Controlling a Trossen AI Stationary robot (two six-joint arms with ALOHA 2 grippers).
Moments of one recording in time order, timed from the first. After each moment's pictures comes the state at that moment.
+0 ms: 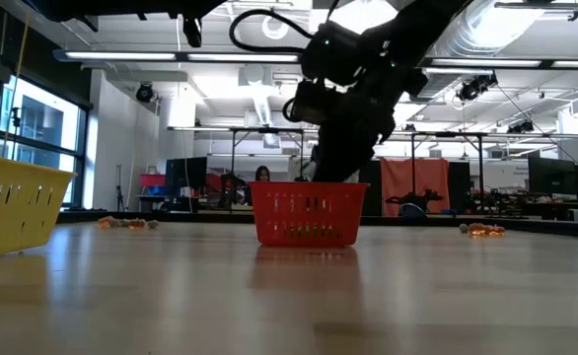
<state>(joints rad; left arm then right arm) 0.19 1.00 0.62 0.51 0.14 -0.18 -0.09 1.86 1.13 -0.25 -0.24 -0.10</state>
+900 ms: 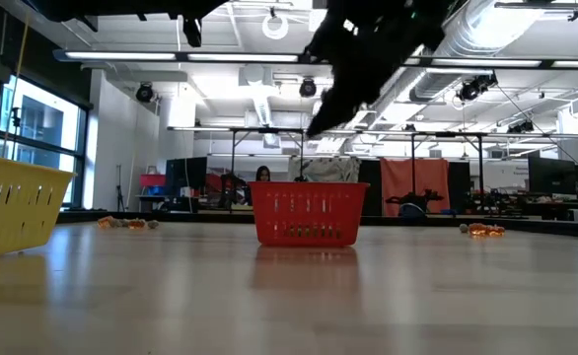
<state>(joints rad) 0.19 1.00 0.62 0.51 0.14 -0.15 -0.13 1.60 1.13 -0.32 -0.20 -0.14</state>
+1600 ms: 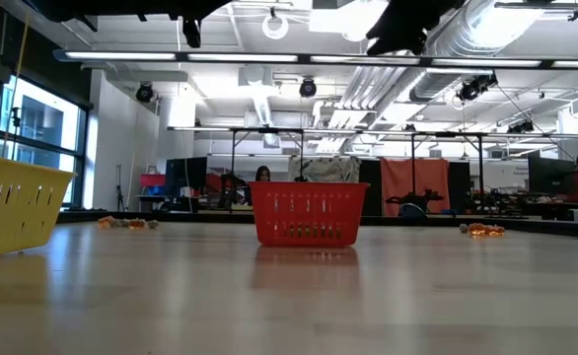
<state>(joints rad) 0.19 1.00 0.62 0.51 0.11 -0.15 -0.24 1.14 1.11 -0.55 -0.02 0.06</state>
